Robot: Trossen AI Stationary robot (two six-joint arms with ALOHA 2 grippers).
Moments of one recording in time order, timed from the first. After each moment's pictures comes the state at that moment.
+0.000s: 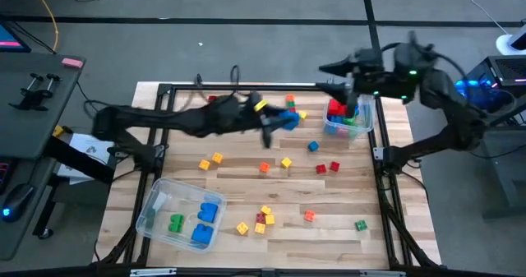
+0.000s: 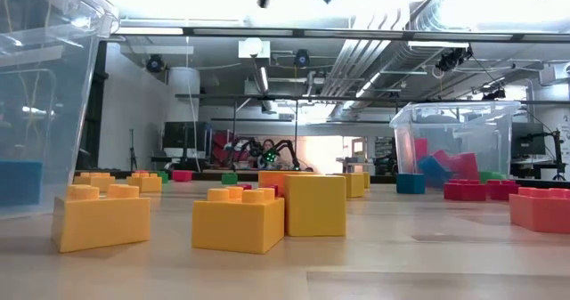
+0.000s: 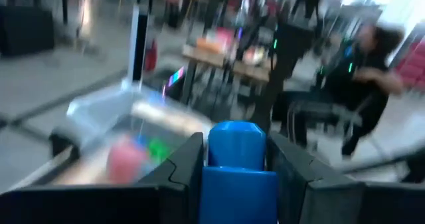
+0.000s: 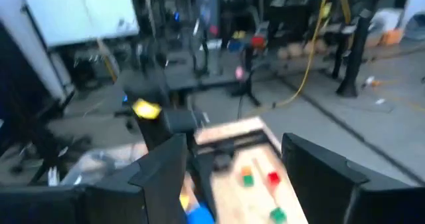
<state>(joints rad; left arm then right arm) 0.06 1.56 1.27 0.21 -0.17 -0.25 -0.16 1.20 1.75 -0.66 0.06 0.09</state>
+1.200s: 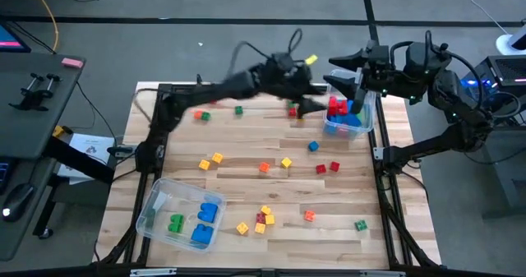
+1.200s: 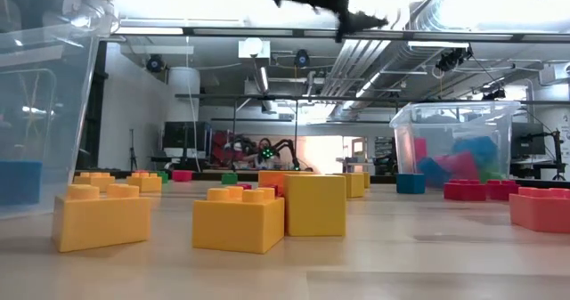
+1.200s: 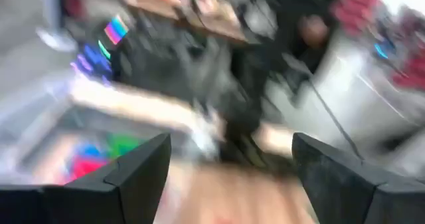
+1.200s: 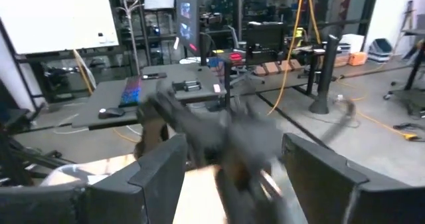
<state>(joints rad) 0.30 2.15 2.15 -0.30 0.38 -0.19 -0.16 1.16 1.74 -0.66 0.14 0.02</state>
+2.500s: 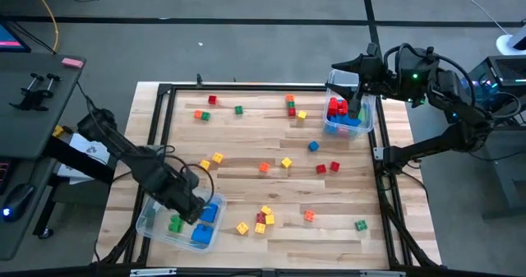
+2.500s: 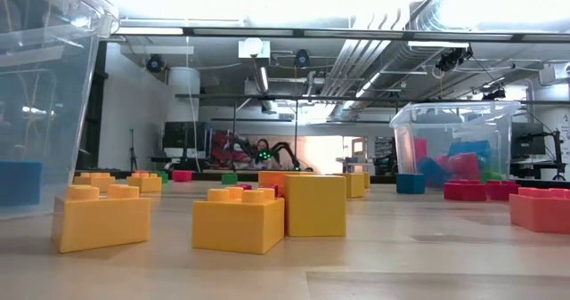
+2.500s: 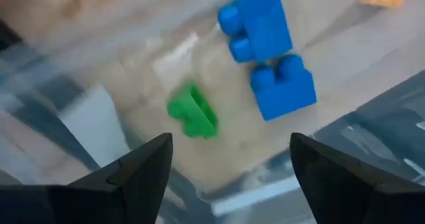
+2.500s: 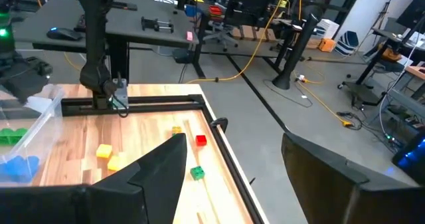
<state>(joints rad) -0.65 1.44 1.30 -1.34 0.14 -1.58 -0.16 1.16 1.74 -0.85 0.23 -0.18</state>
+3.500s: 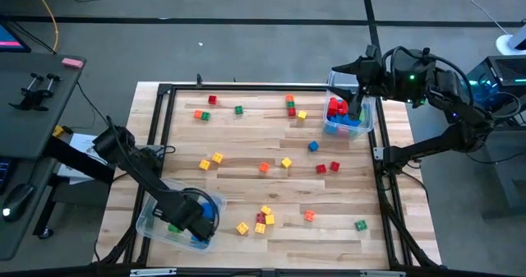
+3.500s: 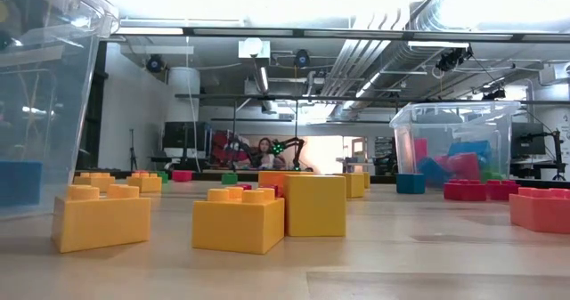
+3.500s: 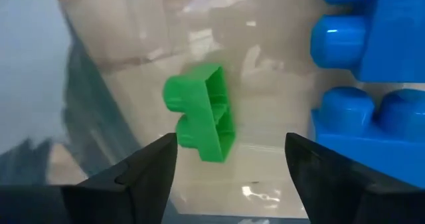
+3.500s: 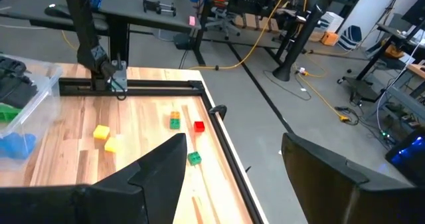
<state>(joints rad) -0.74 1.72 1.16 -1.16 0.26 -1.97 -0.16 1.16 1.74 -0.90 0.23 -0.22</state>
